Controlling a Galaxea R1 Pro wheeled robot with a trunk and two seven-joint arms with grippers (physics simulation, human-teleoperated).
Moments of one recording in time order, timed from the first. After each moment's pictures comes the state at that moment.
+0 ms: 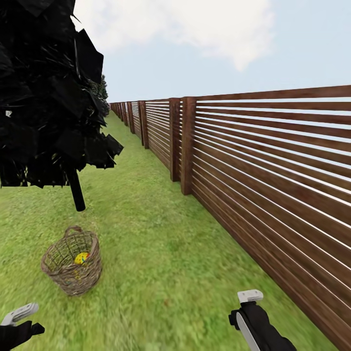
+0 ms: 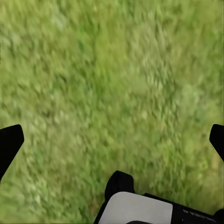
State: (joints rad) left arm -0.34 0.48 0.34 -0.68 0.11 0.84 -0.39; right arm -0.26 -0.03 0.20 -1.11 -0.16 0.89 -0.40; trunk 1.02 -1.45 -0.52
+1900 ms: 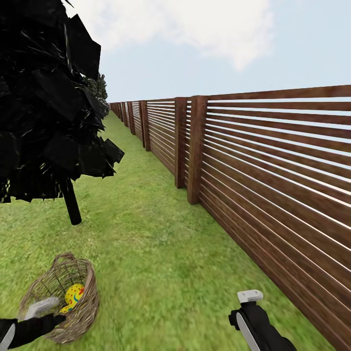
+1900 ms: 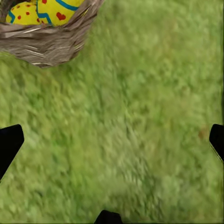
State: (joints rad) left arm -0.34 0.38 0.33 -0.67 0.10 0.61 -0.40; right arm -0.26 -0.03 0.20 -1.11 -0.16 0.89 -0.40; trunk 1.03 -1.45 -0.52
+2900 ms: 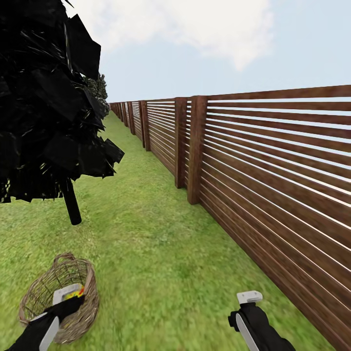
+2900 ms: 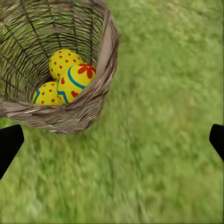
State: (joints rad) left arm -0.42 0.19 0.34 -0.56 0.09 0.17 -0.04; right arm -0.26 -0.02 0.20 -1.09 -0.16 0.89 -0.40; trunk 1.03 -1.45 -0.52
